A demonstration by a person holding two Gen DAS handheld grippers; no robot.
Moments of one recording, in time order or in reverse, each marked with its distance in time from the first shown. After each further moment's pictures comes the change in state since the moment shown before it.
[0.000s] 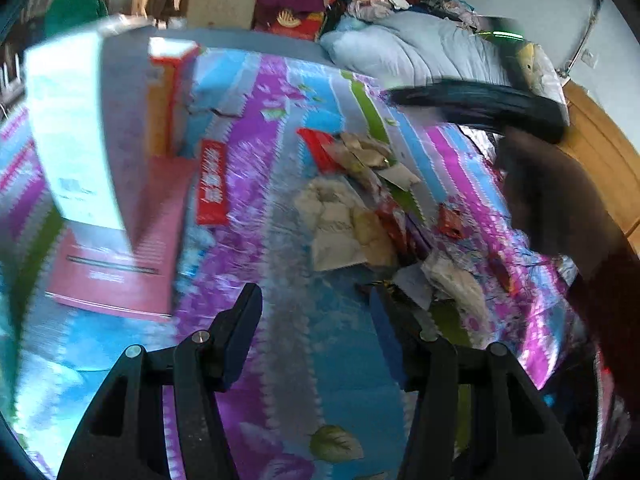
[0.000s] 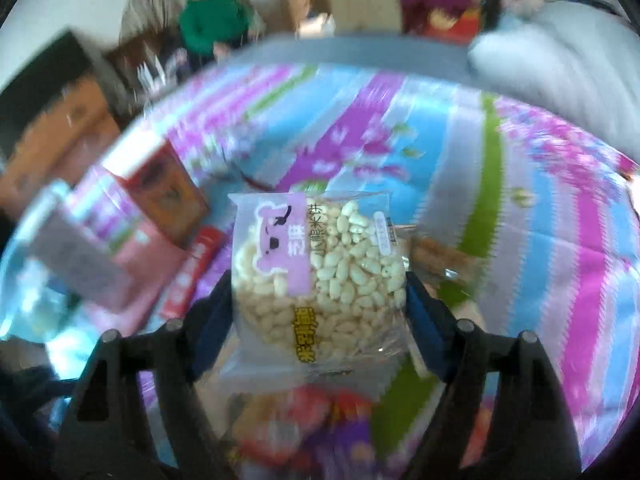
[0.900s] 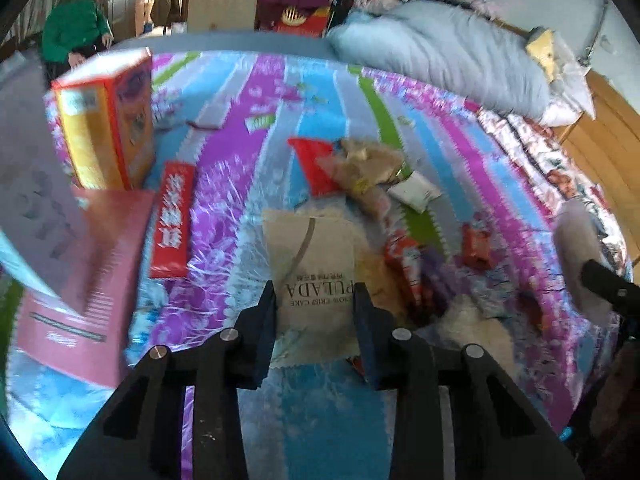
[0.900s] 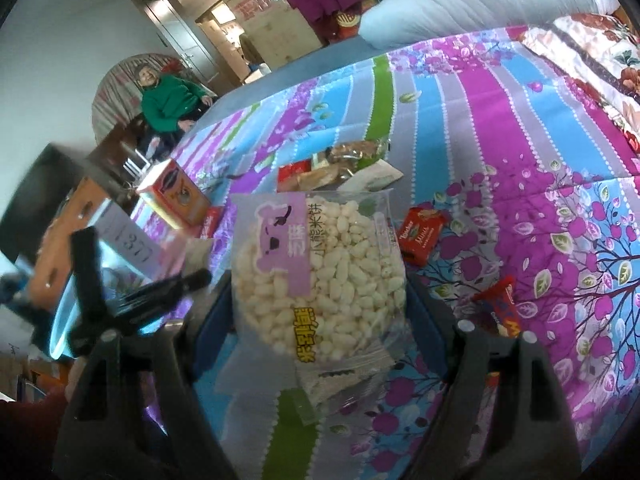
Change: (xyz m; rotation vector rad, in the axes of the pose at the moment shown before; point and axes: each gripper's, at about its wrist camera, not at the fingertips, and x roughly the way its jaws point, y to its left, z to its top) left arm 0.047 -0.033 0.036 0.041 -0.025 0.107; right arm -0.096 -0.034 -0.133 0.324 -0.090 0.033
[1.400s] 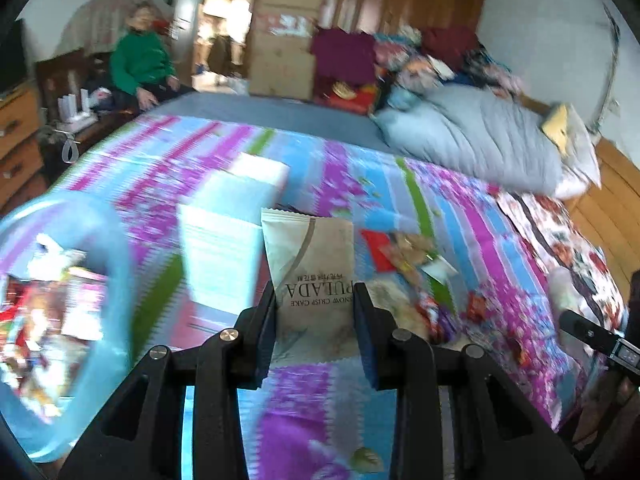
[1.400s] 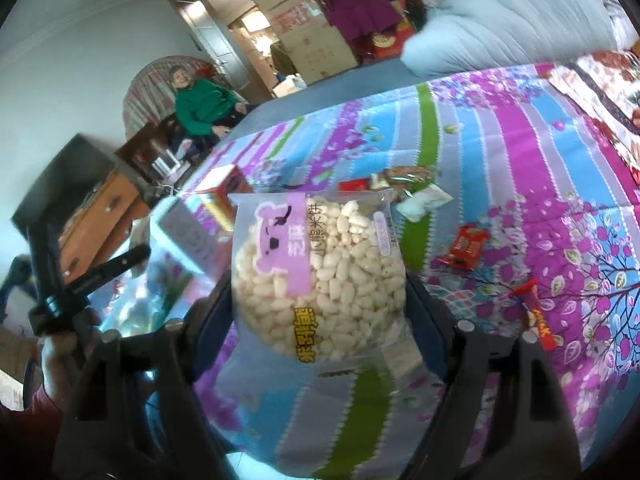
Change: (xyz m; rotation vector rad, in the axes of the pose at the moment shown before) left arm -0.167 0.073 0.006 -0.116 -0.236 0.133; right arm -0.041 0.079 -0.001 -0.091 -0.051 0.070
